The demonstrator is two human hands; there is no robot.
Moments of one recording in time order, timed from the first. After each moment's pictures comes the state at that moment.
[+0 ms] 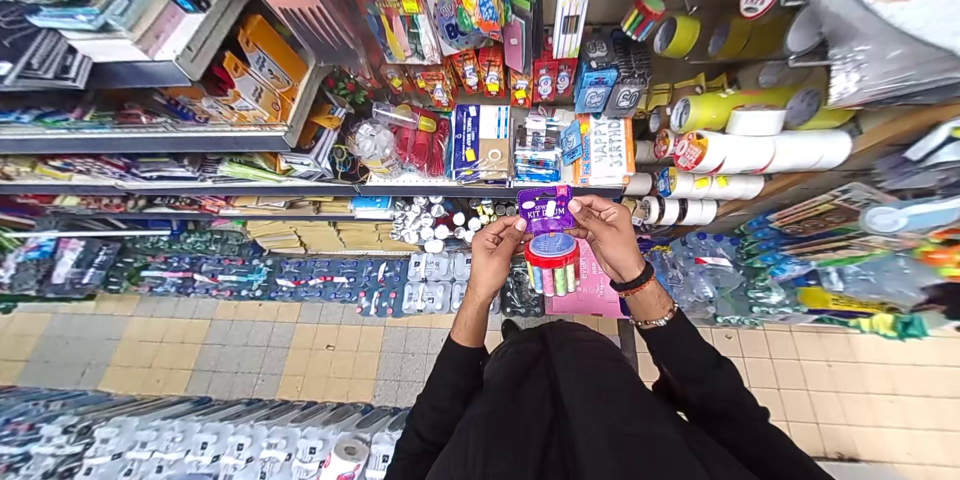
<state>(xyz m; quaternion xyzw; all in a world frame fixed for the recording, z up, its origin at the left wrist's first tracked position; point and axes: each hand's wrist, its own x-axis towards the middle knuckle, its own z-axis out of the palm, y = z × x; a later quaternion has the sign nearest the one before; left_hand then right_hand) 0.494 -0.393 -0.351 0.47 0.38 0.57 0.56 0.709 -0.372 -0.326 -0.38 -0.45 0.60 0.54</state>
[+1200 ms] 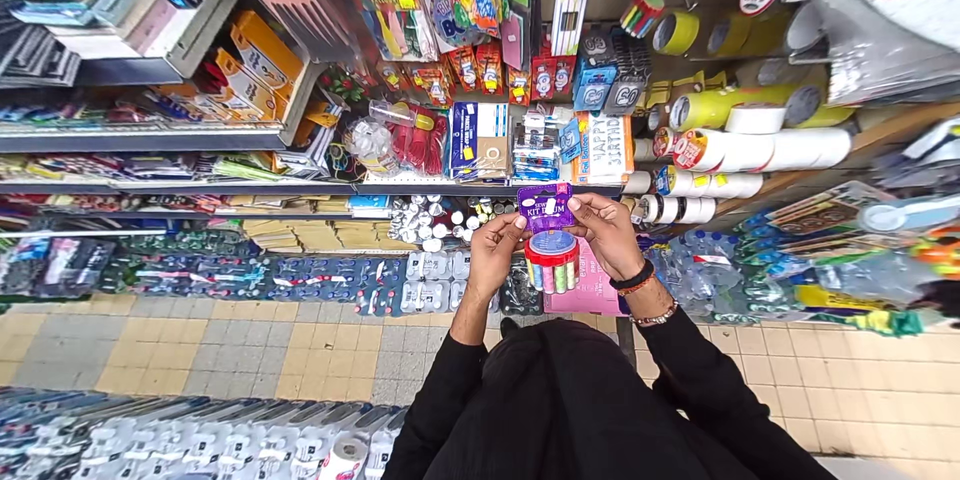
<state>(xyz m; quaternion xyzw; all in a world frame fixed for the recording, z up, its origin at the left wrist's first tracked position) 0.497 -0.390 -0.348 0.48 0.39 0.56 0.54 0.712 -0.370 -0.328 -0.38 -0.44 0.61 0.54</state>
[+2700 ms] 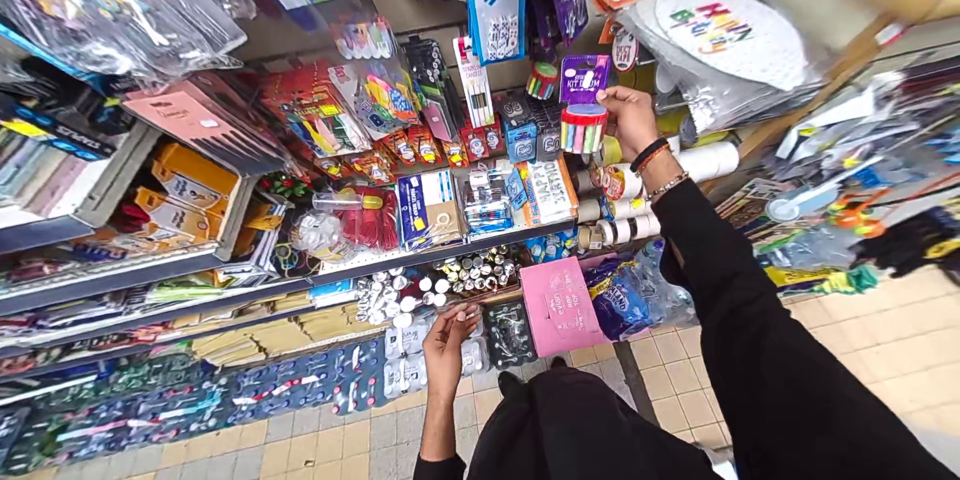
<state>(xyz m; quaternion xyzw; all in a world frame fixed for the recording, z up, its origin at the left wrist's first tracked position) 0.484 -0.413 -0.405 0.45 0.51 0.51 0.53 0.915 -0.148 -0.251 -0.54 -0.45 0.39 0.60</state>
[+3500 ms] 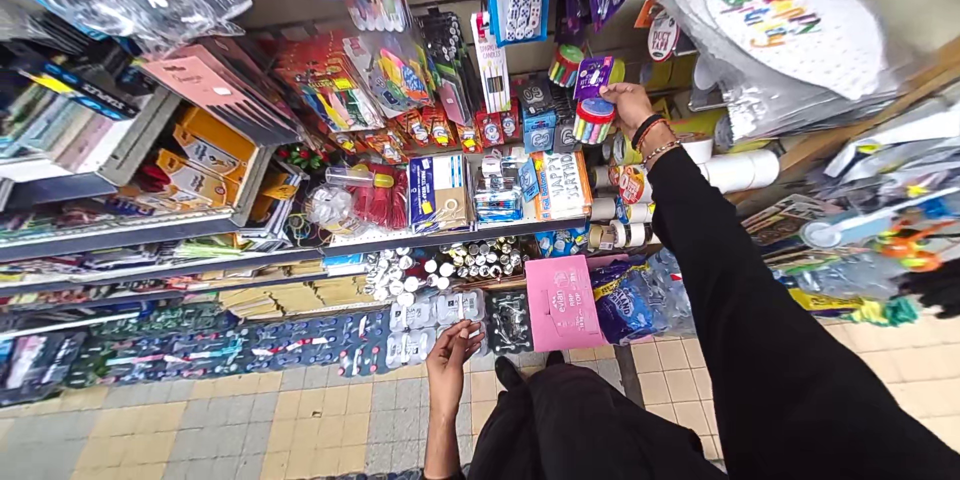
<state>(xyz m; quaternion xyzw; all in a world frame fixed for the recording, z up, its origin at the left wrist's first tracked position) 0.502 -0.460 -0.429 0.36 0.58 0.50 0.53 0.946 -0.036 -0.322 -0.60 -0.45 0.45 0.48</state>
